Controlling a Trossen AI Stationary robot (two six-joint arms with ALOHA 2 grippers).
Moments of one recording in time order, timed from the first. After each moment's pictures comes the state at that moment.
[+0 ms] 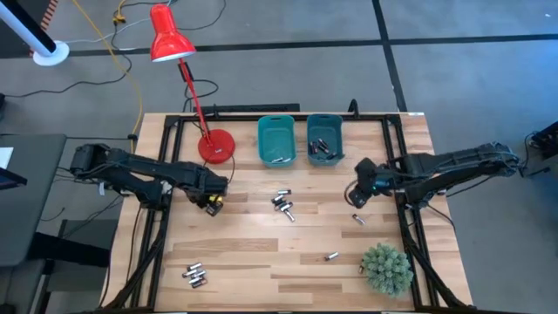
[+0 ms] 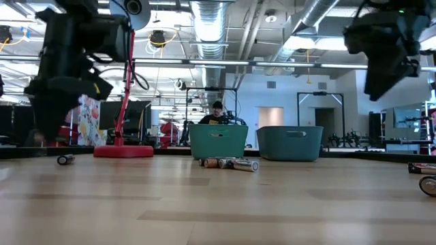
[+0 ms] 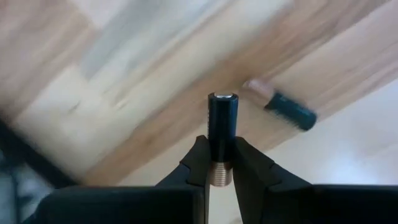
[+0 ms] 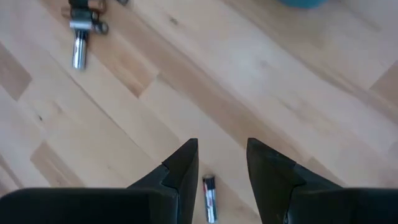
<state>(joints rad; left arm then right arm) 0.00 1.29 0.73 -1.04 -0.03 -0.92 0.14 0.96 0.79 -0.97 0.20 0.98</state>
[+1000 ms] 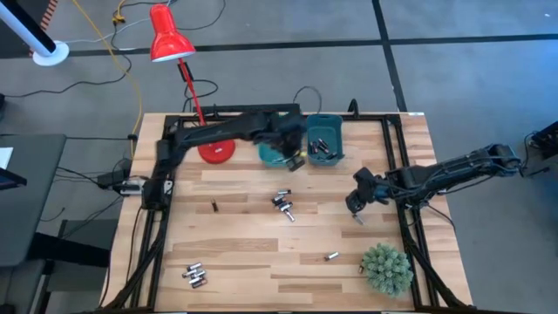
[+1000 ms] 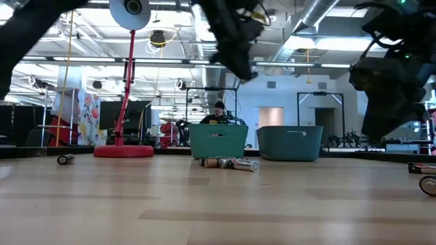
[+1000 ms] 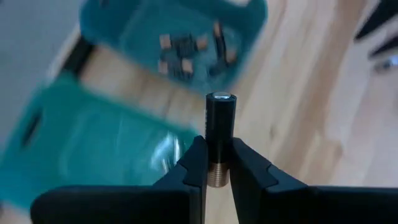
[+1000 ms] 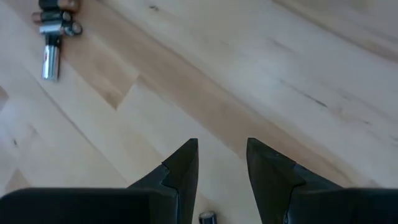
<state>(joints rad) 0.24 2.09 2.13 -1.01 -0.14 -0.14 0.14 0.90 0.43 -0.57 0.22 1.07</state>
